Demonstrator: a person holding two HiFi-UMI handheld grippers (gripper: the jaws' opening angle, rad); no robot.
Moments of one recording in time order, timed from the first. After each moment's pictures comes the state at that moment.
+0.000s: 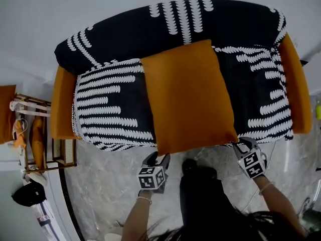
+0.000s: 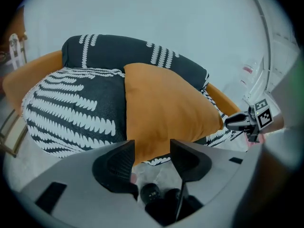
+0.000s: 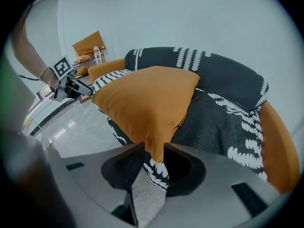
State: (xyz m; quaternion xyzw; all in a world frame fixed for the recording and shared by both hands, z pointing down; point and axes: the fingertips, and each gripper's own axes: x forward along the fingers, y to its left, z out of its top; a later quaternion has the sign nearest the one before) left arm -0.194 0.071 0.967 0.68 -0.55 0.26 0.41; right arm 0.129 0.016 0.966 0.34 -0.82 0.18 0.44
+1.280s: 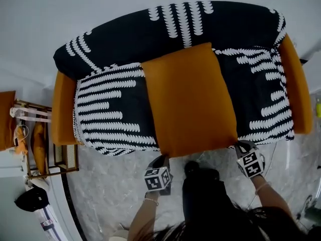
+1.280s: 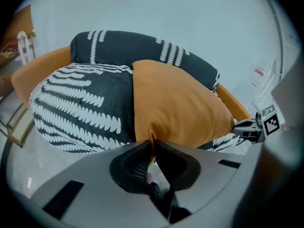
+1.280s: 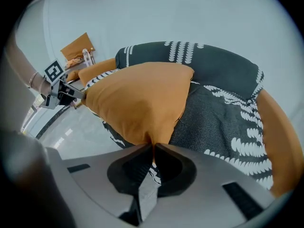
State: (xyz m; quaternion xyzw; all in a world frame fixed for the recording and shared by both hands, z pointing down) left arm -0.204 0.062 0.977 0.64 -0.58 0.26 0.43; right arm 0.123 0.008 0.983 0.37 -0.79 0.22 0.43
